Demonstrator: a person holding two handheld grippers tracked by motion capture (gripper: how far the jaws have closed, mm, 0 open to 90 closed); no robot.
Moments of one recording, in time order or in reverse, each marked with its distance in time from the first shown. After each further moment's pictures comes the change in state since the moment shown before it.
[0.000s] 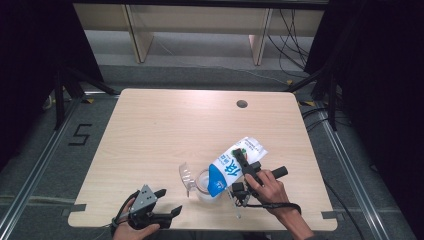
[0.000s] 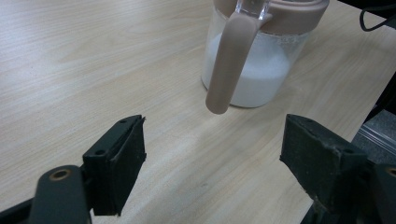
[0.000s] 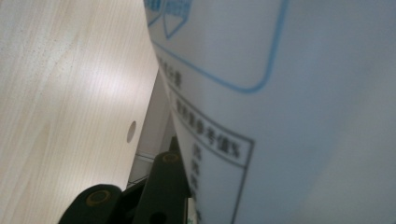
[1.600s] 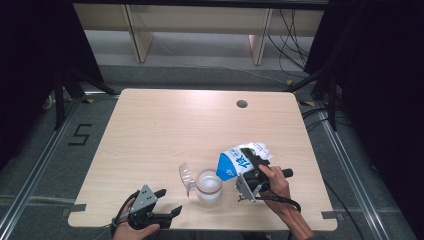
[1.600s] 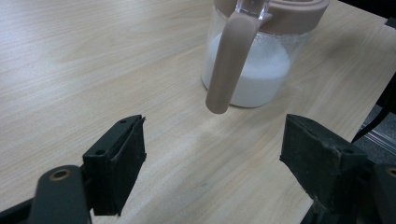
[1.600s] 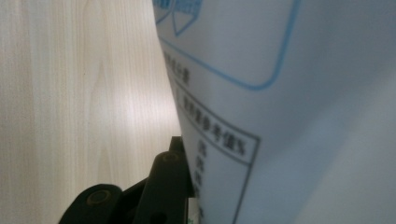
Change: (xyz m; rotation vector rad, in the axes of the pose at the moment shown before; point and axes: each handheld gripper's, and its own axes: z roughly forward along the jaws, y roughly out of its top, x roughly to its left) left arm -0.001 0.000 0.001 -0.005 0.000 -0.006; right arm -0.001 -0.030 0.003 0.023 0.173 0.457
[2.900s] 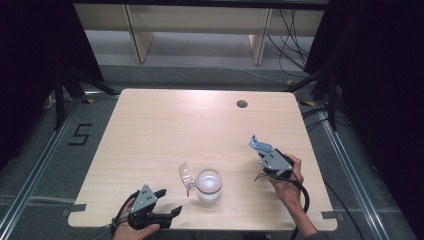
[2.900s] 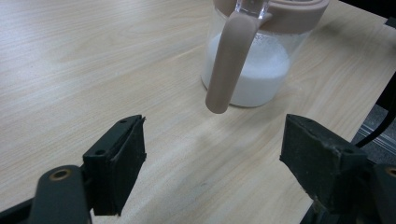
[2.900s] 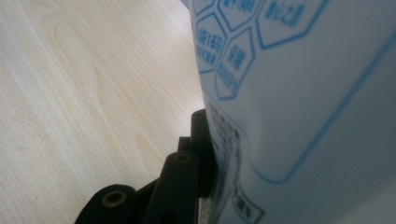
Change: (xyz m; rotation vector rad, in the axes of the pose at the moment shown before) left arm 0.000 0.000 0.000 0.003 0.000 0.003; right arm -0.020 -0.069 0.015 0.045 0.180 0.669
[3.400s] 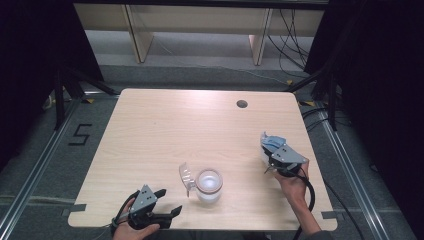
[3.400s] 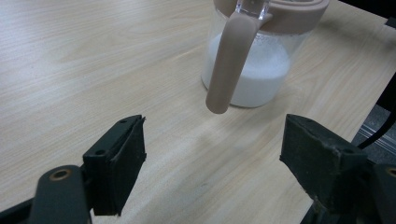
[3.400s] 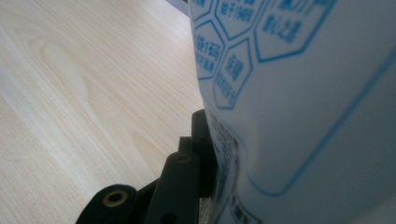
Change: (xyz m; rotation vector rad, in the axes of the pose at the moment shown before) left arm 0.000 0.000 0.000 0.000 -0.002 0.001; right arm -0.019 -0.022 0.004 -0.030 0.045 0.217
